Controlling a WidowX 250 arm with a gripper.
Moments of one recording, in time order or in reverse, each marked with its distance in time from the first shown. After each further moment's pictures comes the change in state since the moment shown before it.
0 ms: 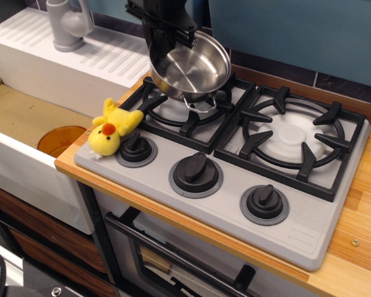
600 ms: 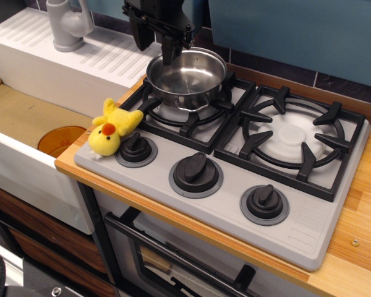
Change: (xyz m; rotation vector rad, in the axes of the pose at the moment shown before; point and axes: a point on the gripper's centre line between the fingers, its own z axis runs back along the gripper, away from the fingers) arm -0.003 -0.002 0.002 -0.003 0.031 -0.004
